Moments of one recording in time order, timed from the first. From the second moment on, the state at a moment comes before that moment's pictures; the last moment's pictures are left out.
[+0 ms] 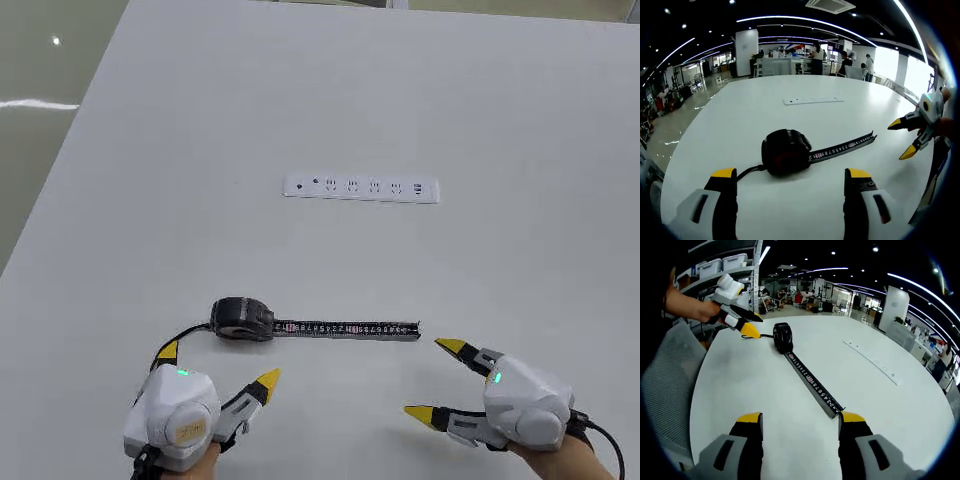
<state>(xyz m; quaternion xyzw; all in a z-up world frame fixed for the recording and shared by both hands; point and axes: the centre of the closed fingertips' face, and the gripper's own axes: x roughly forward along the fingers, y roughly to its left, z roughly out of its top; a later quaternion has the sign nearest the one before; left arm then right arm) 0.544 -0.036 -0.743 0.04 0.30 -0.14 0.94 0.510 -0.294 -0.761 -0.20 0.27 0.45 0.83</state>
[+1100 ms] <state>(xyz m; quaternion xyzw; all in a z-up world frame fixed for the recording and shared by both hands) 0.583 -0.050 -0.755 0.01 0.29 -0.06 0.96 0.573 -0.310 -0.792 -0.23 0.26 0.56 0.75</state>
